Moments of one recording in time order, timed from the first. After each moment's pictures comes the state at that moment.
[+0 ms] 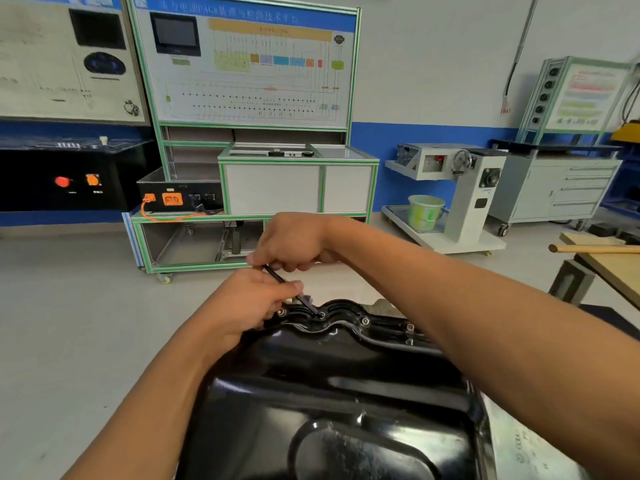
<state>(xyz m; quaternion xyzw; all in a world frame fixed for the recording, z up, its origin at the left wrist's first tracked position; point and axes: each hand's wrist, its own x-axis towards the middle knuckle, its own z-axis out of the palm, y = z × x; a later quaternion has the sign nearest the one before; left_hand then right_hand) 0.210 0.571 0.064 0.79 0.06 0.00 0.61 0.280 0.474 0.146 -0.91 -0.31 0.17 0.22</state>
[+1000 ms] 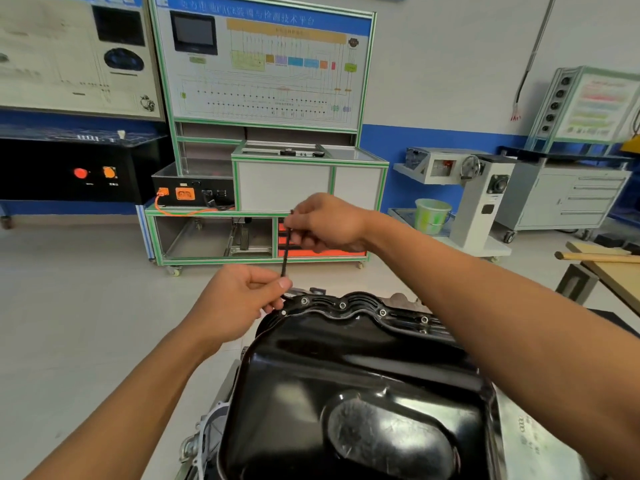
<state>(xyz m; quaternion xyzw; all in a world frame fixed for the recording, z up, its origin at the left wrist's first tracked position) 0.176 0.615 0.057 0.80 -0.01 0.10 0.59 0.287 0.466 0.144 -0.83 -0.31 0.16 0.44</state>
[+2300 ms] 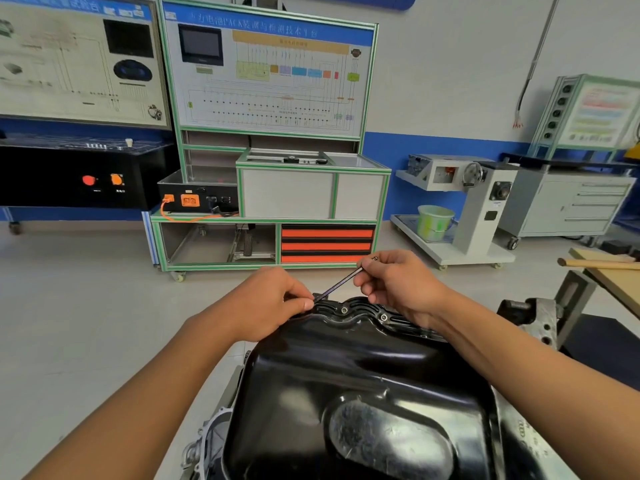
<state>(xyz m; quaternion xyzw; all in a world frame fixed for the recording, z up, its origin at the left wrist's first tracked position) 0.198 0.607 0.067 0.95 -0.16 0.07 0.27 0.245 0.384 0.087 -0.72 -0.12 0.10 0.68</state>
